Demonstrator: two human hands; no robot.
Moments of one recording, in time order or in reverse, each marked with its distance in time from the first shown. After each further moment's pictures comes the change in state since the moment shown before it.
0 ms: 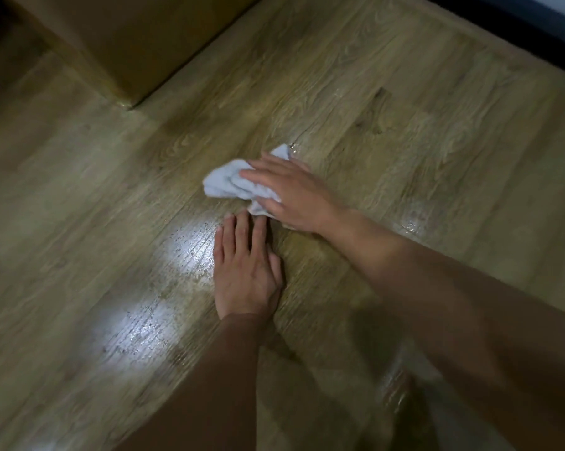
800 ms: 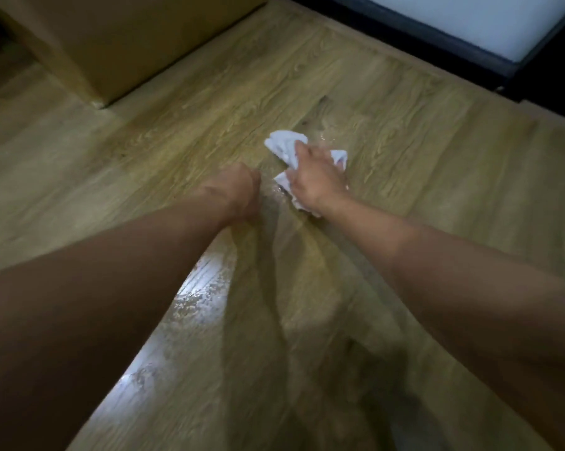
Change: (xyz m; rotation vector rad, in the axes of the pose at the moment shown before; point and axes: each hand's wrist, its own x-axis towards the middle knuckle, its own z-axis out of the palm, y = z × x) left_hand 0.066 0.075 -0.068 0.231 -0.361 0.226; right_hand -0.070 0.053 -0.026 -0.155 0.120 0.574
